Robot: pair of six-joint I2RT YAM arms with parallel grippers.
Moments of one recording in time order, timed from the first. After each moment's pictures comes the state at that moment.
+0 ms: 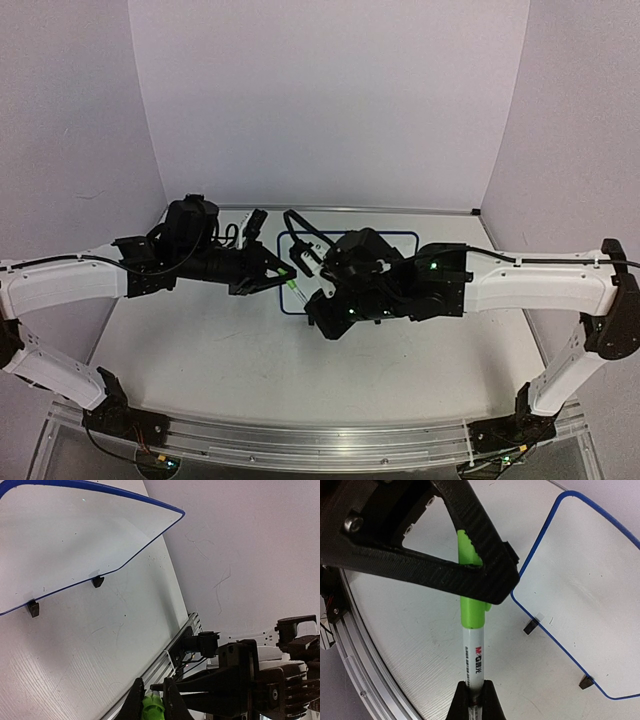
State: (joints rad) left arm -0.85 1.28 0.94 -0.07 0.45 -0.92; right arm 1.24 1.62 1.36 -0.50 0.23 0.28
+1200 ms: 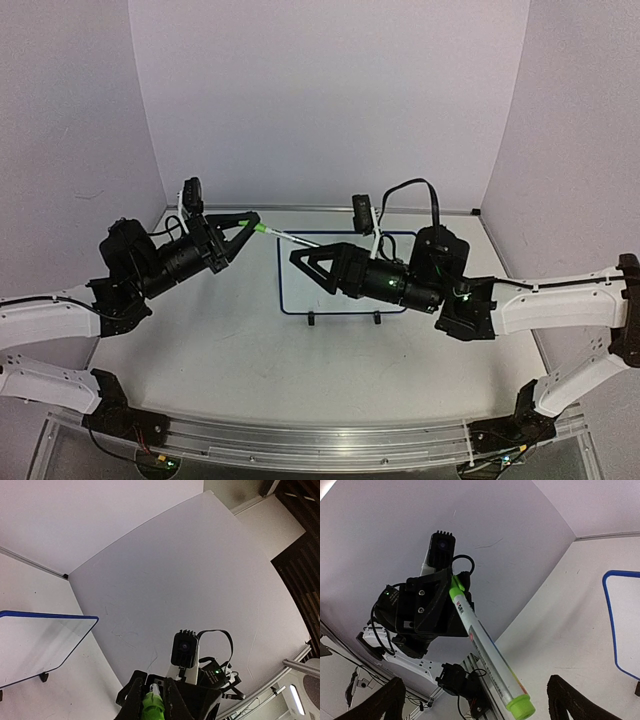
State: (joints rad) left arm -0.85 1.03 0.61 0.66 0.20 -1.08; right arm 1.10 1.42 0.89 0.56 -0.13 0.79
